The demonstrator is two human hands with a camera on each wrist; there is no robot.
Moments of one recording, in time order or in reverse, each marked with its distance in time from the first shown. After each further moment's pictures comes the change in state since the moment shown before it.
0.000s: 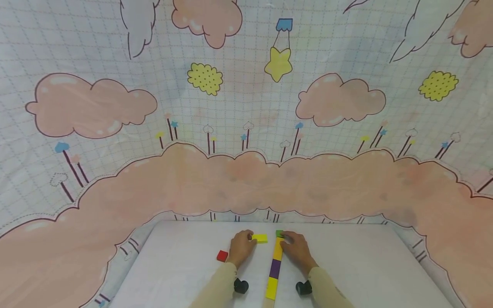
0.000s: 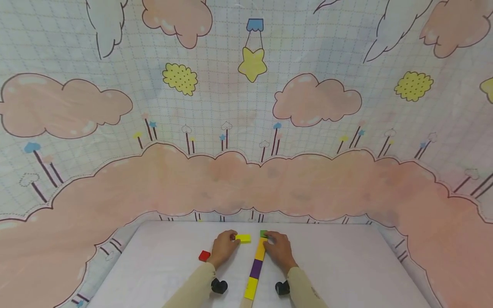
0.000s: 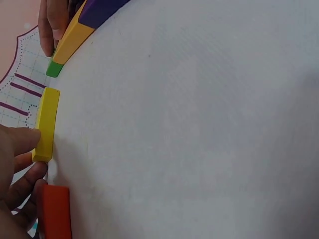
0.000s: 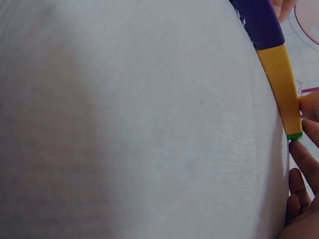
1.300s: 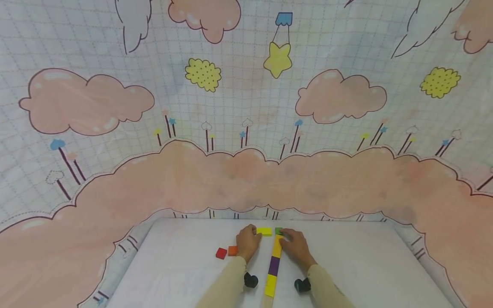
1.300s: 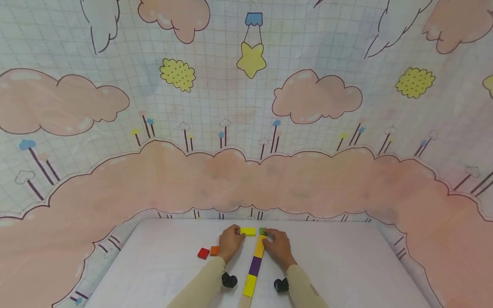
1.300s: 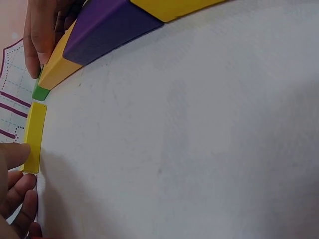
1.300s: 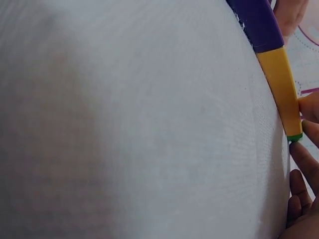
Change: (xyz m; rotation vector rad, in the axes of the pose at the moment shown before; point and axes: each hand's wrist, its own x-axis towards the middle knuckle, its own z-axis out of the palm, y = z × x) left_hand 0.003 0.025 0.023 -0.026 0.154 -0.025; right_hand -0.004 0.000 -0.006 -0.027 0.002 -0.112
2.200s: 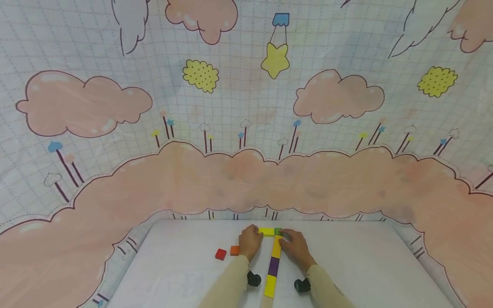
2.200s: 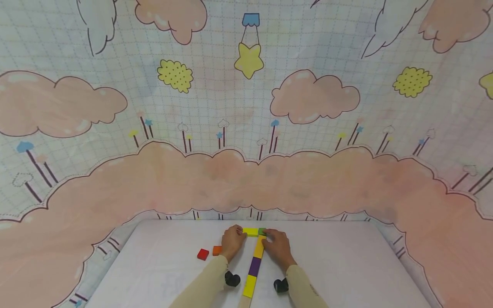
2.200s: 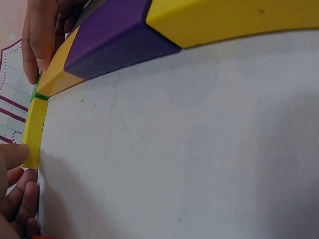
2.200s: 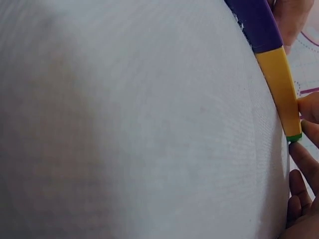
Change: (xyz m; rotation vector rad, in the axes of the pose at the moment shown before) left_hand 0.004 0.002 0.008 -0.011 0.008 0.017; right_hand 0.003 0.004 0.005 -0.006 0.000 0.031
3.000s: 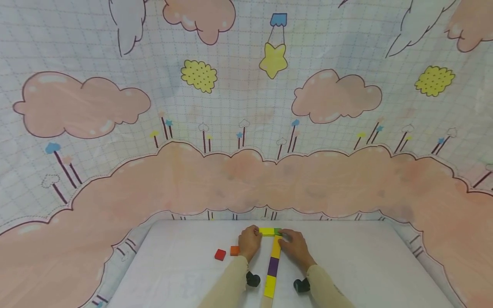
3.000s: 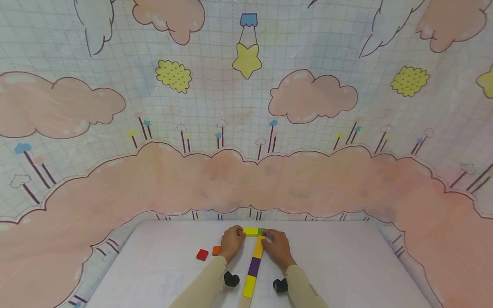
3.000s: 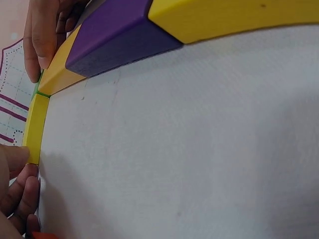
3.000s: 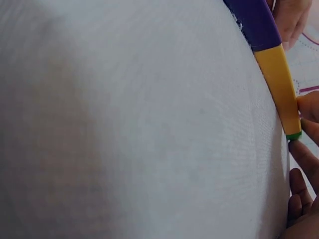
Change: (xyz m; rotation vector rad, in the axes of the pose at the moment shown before) left_hand 0.000 0.002 0.000 0.031 -0.005 0.021; right_hand -0.003 -0.001 -0.003 0.004 0.001 0.005
